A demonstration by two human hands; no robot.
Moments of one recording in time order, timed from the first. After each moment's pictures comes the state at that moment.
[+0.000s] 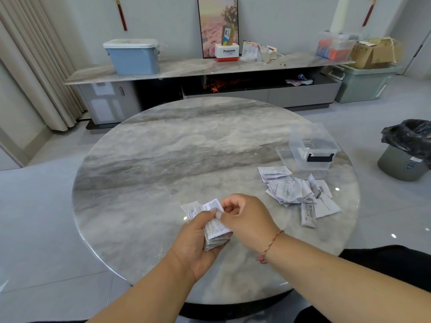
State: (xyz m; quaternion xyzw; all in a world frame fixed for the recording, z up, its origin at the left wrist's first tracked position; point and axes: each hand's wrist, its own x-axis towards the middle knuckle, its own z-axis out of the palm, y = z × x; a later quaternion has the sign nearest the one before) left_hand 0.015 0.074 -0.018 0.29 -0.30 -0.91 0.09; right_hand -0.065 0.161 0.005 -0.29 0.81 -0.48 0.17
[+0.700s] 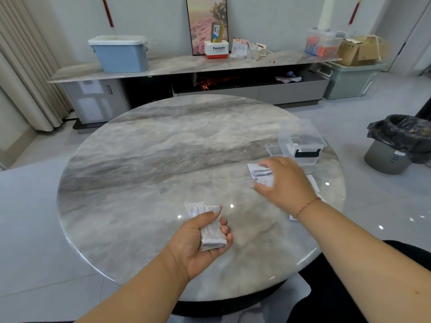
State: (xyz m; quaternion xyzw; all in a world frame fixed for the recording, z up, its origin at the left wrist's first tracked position) left_hand 0.012 0.085 -0.013 0.27 -0.24 -0.93 -0.01; right_hand -0.161 0.214 0.012 -0.38 0.89 -0.23 -0.07
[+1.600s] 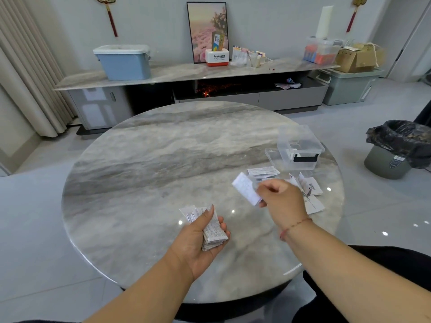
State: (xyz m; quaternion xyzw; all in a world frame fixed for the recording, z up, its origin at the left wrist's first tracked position) left_hand 0.007 0.088 -0.017 0.31 -0.24 -0.92 0.06; right_hand -0.114 0.208 0.011 -0.12 0.78 -0.61 0.07
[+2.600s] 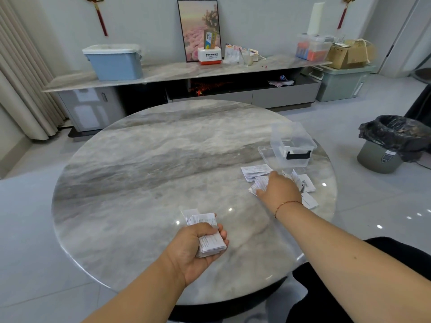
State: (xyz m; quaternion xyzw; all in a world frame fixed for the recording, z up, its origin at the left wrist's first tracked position) left_hand 0.010 0.091 -0.023 0.31 -0.31 -0.90 0.01; right_hand -0.186 0.211 -0.026 -0.17 0.98 -0.13 0.01
